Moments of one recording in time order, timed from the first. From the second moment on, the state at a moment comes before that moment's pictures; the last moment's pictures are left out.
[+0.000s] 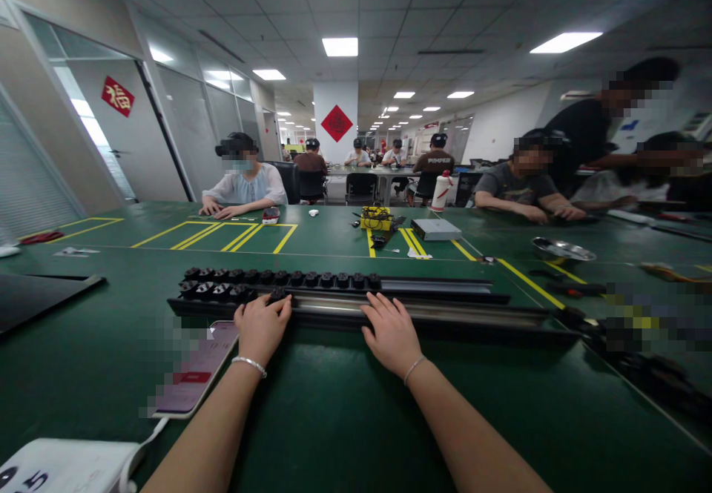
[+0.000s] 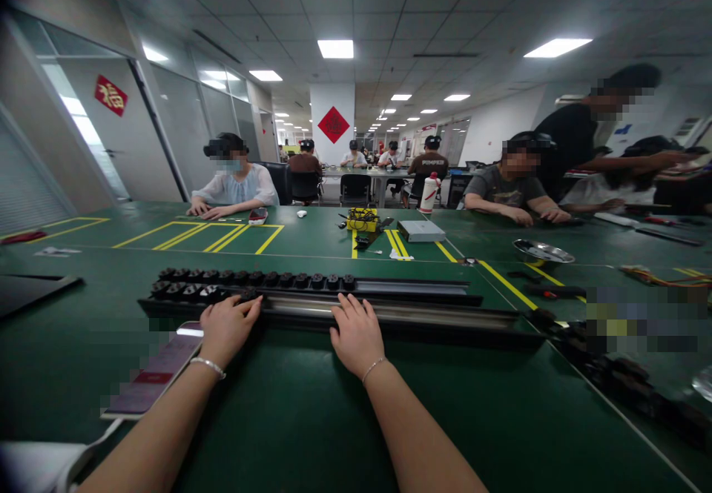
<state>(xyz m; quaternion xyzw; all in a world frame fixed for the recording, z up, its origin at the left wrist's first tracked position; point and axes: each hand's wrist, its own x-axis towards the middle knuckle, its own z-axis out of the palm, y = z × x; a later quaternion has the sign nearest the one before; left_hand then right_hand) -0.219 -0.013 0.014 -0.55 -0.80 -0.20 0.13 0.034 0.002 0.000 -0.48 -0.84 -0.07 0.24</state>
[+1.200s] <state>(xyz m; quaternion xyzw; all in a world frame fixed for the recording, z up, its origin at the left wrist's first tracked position) -0.212 -0.016 0.019 -0.56 -0.80 -0.20 0.11 0.035 0.003 -0.002 -0.48 -0.84 -0.09 0.25</state>
